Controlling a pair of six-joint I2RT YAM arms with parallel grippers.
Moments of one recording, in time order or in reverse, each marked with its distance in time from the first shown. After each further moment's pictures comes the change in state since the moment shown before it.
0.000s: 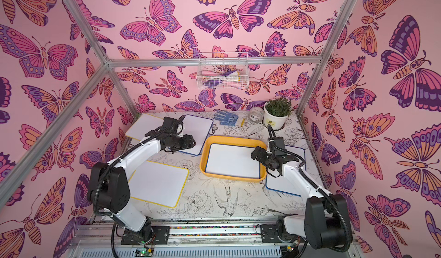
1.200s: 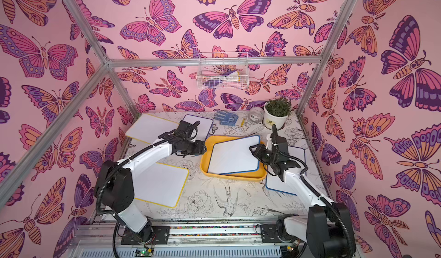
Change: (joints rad) left arm -0.178 0.031 0.016 -0.027 -0.061 -0.016; right arm -0.002 -0.060 -0.100 0.321 -0.229 0.181
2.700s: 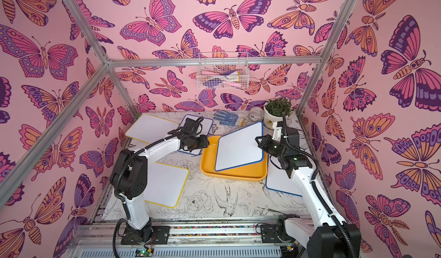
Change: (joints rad) left arm 0.016 0.192 0.101 0.154 -0.040 -0.089; right arm -0.049 -0.114 0.194 -0.174 -0.063 -0.071
